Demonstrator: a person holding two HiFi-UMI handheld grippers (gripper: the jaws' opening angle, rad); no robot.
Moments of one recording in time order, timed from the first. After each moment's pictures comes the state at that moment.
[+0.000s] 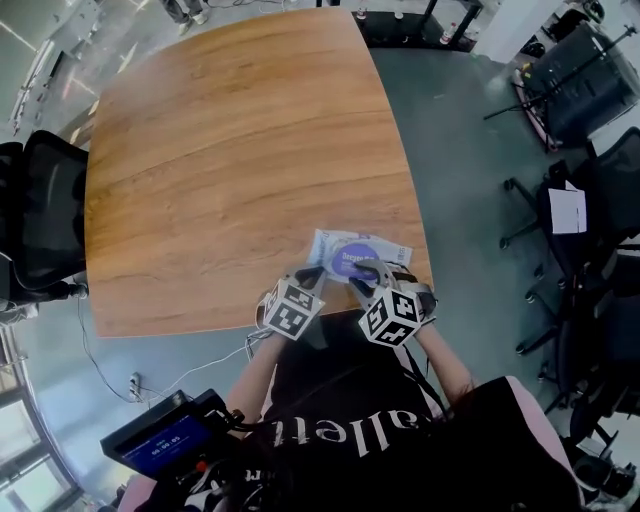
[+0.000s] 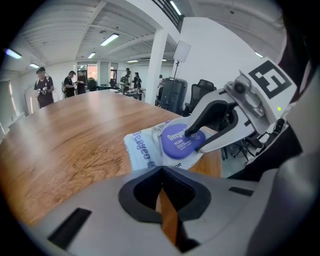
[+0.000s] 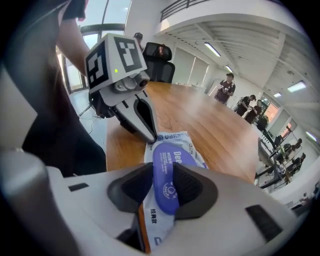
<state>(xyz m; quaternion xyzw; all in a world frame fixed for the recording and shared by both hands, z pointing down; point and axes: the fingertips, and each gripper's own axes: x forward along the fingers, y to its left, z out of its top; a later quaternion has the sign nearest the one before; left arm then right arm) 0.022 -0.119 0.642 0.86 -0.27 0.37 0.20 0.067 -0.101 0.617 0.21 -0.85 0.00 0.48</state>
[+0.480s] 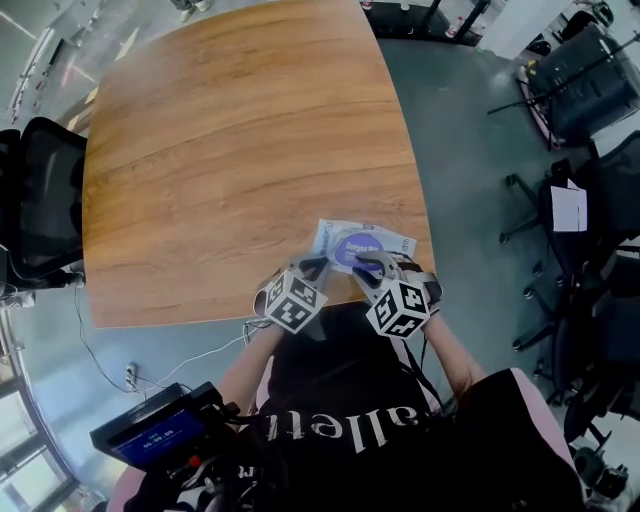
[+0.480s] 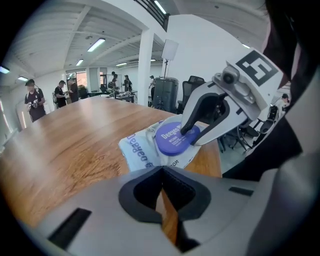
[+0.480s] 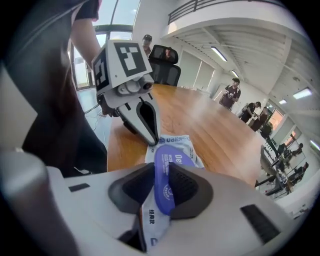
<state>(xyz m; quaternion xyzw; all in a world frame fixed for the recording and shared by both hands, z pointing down) 0.021 -0.118 0.645 0.88 -0.24 0.39 0.15 0.061 -0.104 0.615 0.19 -0.86 -0.03 0.47</state>
